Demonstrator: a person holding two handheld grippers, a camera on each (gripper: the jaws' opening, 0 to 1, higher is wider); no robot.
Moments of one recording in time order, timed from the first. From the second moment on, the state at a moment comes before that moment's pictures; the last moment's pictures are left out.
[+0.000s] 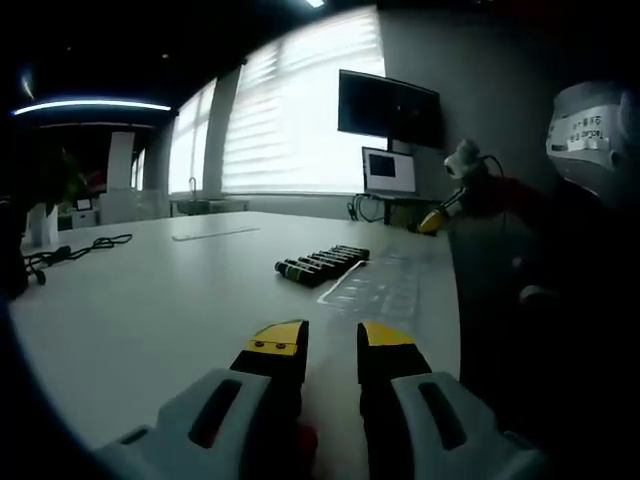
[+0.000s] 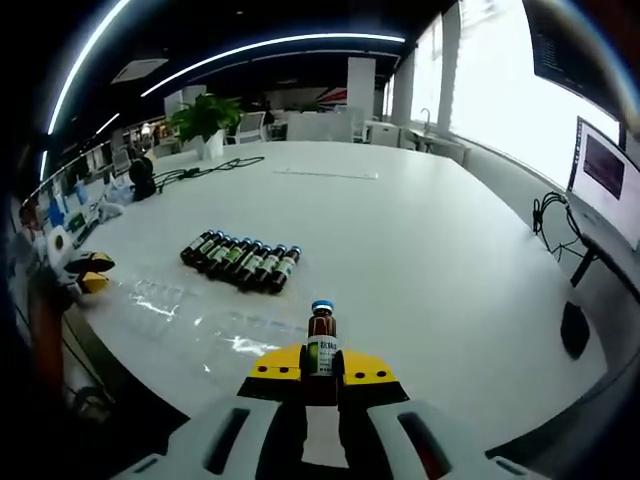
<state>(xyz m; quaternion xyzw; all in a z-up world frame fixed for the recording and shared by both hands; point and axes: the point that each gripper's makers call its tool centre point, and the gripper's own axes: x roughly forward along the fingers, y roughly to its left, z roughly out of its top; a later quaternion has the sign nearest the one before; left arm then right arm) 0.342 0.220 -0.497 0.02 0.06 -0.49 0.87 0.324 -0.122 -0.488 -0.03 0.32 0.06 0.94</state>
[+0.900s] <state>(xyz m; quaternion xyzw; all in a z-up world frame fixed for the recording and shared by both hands) 0.343 0.220 -0.497 0.02 0.06 -0.49 0.87 0.332 -0.116 -0.505 -0.03 0.33 0.03 0.94</state>
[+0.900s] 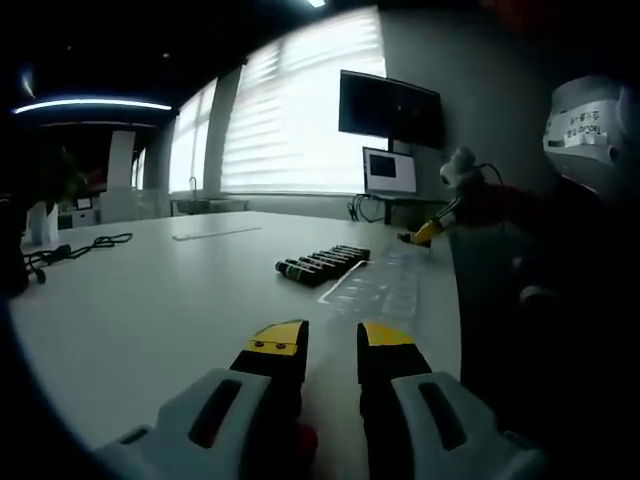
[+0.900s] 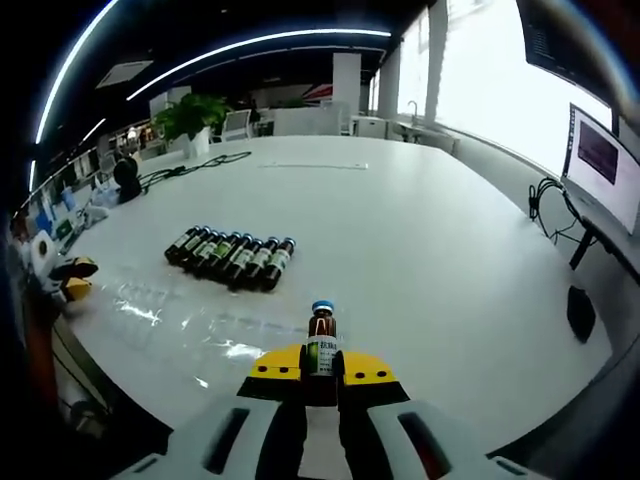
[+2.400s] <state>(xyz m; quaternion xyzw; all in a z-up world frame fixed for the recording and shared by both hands) 0.344 0.220 -0.498 0.02 0.06 -0.48 0.87 0.331 -0.111 -0.497 -0.03 0.31 0.04 0.95</state>
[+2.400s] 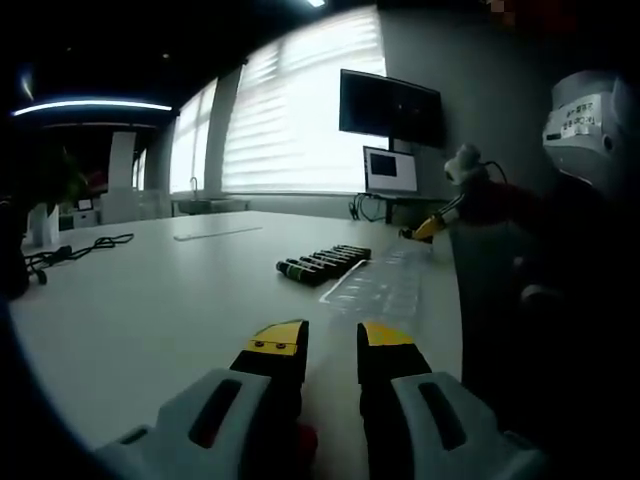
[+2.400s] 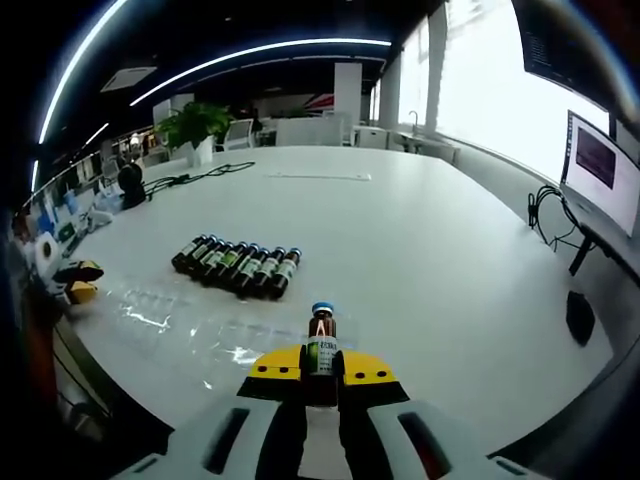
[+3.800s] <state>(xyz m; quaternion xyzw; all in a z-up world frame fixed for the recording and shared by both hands) 0.343 0.219 -0.499 0.03 0.06 -0.48 0.87 0.335 -0.119 -0.503 -0.05 0.30 0.02 0.95</state>
